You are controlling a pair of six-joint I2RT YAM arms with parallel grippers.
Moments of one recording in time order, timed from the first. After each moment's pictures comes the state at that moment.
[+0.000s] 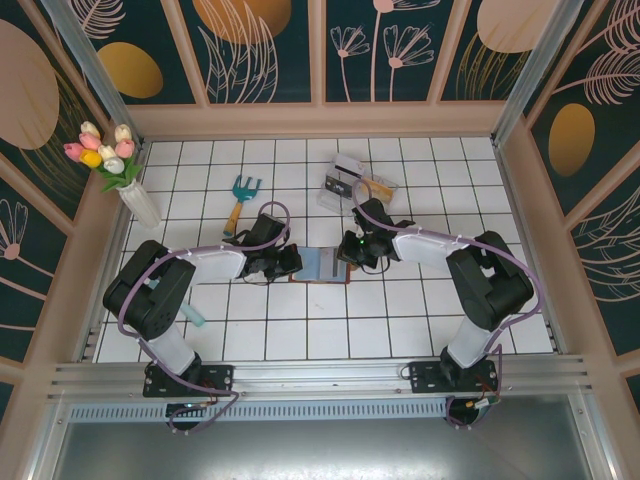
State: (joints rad) left arm -0.58 1.70 0.79 -0.08 0.31 -0.80; right arm 0.60 1.70 0.93 -0.27 -0.32 0.85
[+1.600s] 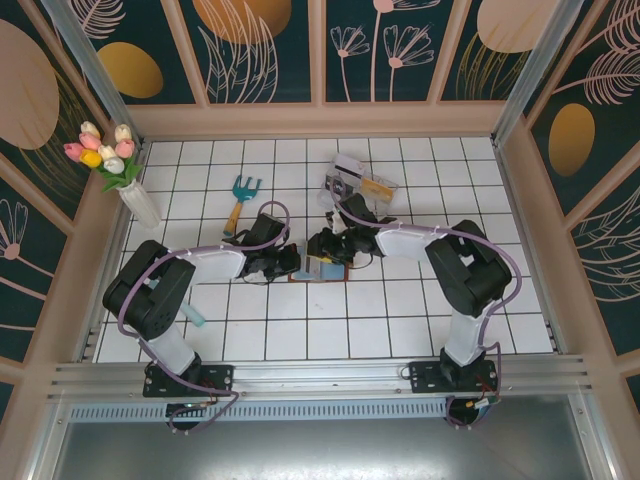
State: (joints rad) left arm -0.58 1.70 0.79 -0.08 0.31 -0.80; right arm 0.66 1.84 1.04 -0.12 -0.55 0.81
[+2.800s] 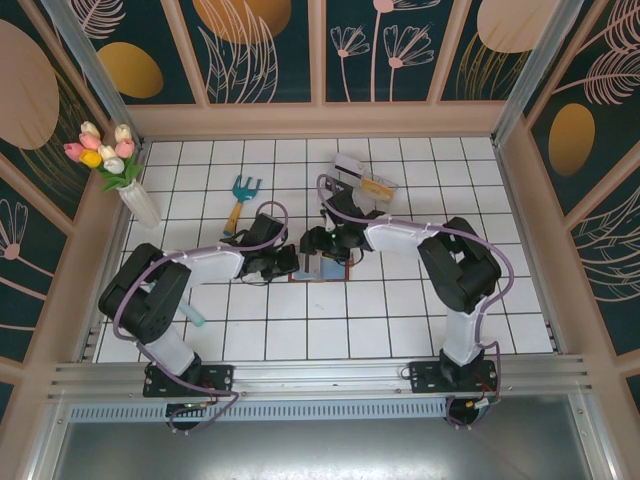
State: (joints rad) left arm -0.58 1.65 0.79 -0.14 0.27 -0.79; right arm 0.70 1.88 1.15 -0.27 -0.36 0.75
